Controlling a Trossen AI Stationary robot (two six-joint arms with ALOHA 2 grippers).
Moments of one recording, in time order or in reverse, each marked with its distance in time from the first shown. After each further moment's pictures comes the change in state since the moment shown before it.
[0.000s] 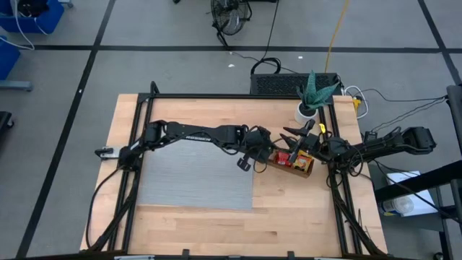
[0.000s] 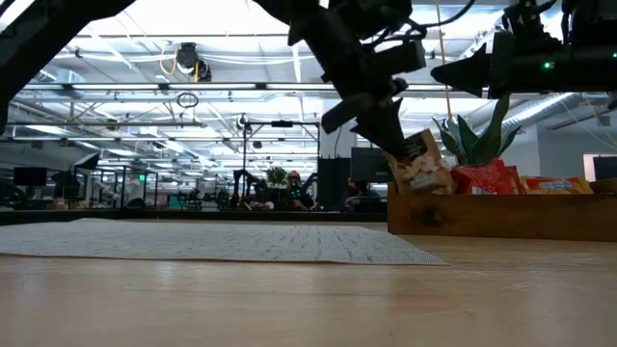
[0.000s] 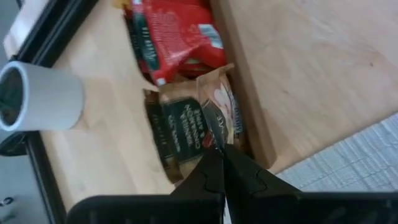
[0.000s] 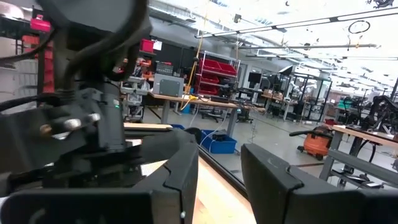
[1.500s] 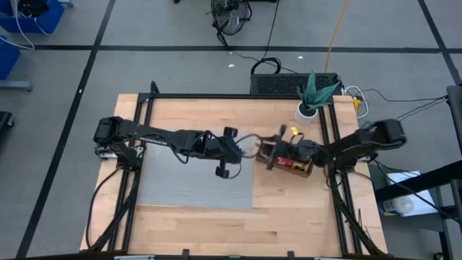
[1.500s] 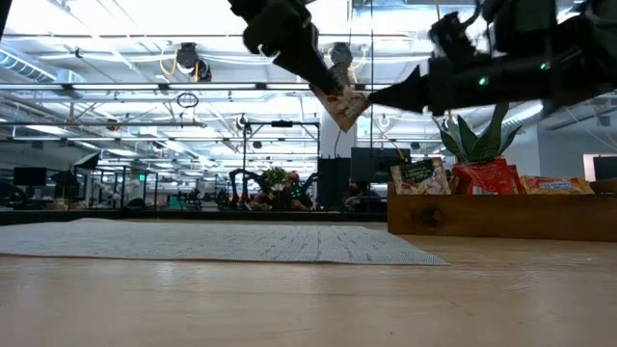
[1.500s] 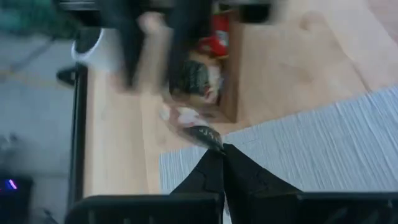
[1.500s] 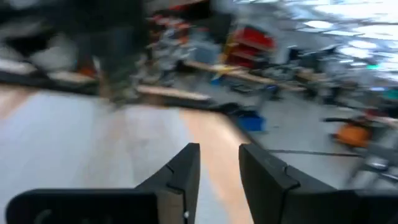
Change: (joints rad) left arm -0.113 -0.509 -0.527 0.168 -0.158 -0.401; right arm 0.003 0.611 0.265 0.131 -0.144 0.019
